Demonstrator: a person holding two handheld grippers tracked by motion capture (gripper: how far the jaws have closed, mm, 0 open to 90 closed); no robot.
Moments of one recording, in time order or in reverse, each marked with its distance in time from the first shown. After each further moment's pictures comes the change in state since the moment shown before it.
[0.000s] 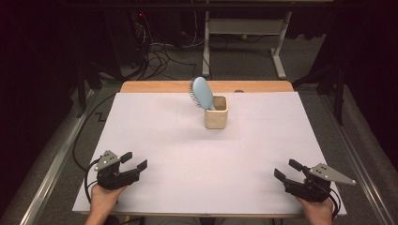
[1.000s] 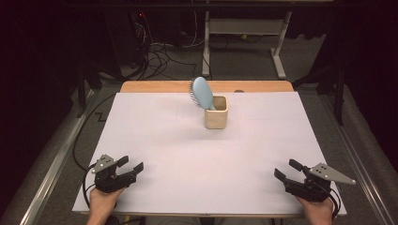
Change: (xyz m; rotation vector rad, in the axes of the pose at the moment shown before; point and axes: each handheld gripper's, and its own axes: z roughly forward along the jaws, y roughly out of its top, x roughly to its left) left arm 0.012 -0.018 0.003 0.010 0.029 -0.064; right arm -0.001 0.000 0.000 0.003 -0.004 -0.002
